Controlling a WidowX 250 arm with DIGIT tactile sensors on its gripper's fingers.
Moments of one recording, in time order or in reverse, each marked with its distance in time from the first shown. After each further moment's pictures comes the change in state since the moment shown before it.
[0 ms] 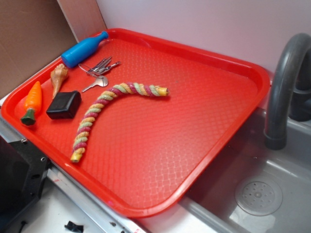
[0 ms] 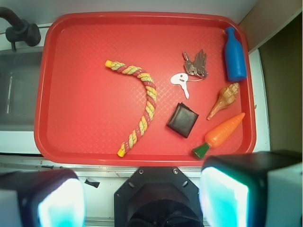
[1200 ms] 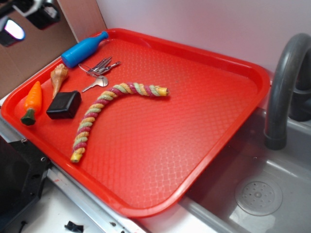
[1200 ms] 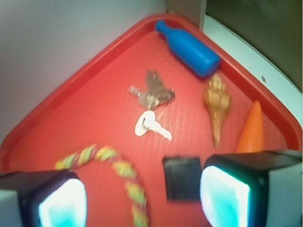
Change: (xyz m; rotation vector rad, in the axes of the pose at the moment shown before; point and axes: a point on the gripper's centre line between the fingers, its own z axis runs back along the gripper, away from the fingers) arm 0.054 0.090 -0.104 -0.127 -0.229 0.671
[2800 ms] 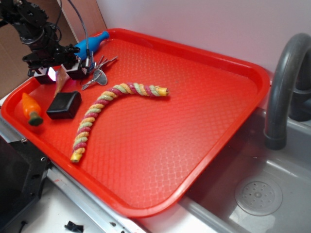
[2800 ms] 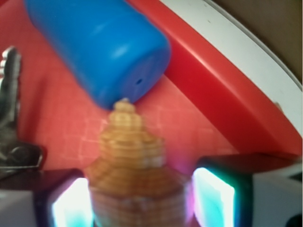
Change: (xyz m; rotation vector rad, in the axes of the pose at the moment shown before) arm 0.035 0.087 -0.121 0.326 0.026 0.005
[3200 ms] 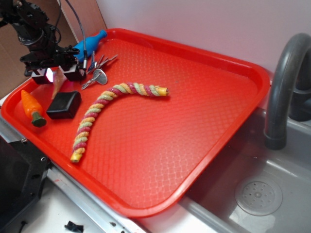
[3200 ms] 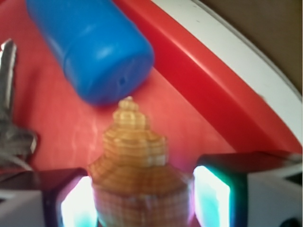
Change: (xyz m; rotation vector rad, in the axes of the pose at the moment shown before) arm -0.014 -0.003 0.010 0.060 0.033 0.007
